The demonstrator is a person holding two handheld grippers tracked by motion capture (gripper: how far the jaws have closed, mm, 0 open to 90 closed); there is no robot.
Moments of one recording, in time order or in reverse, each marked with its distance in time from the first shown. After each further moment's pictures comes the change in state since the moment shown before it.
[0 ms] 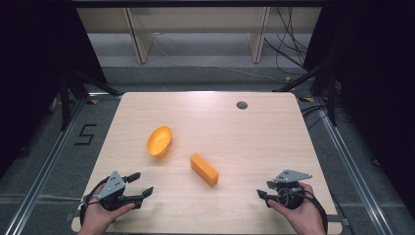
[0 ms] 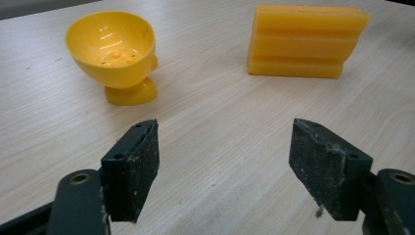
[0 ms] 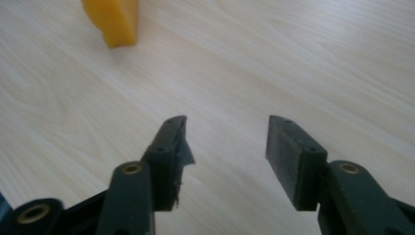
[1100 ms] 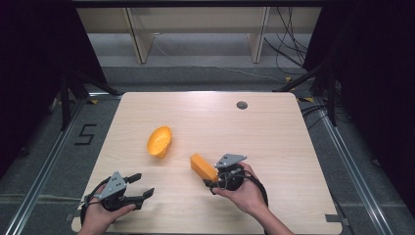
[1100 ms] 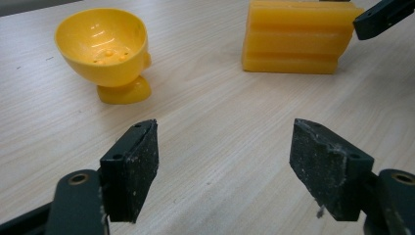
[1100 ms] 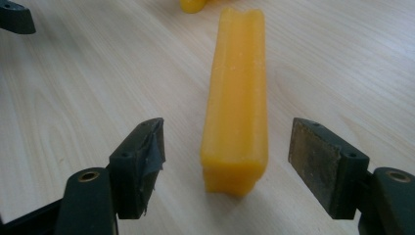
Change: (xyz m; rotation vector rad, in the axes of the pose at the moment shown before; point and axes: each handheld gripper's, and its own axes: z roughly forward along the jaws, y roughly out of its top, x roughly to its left) left arm -0.001 -0.001 0.002 -0.003 -0.024 -0.002; right arm 0.079 0.085 0.099 -0.065 0.138 -0.189
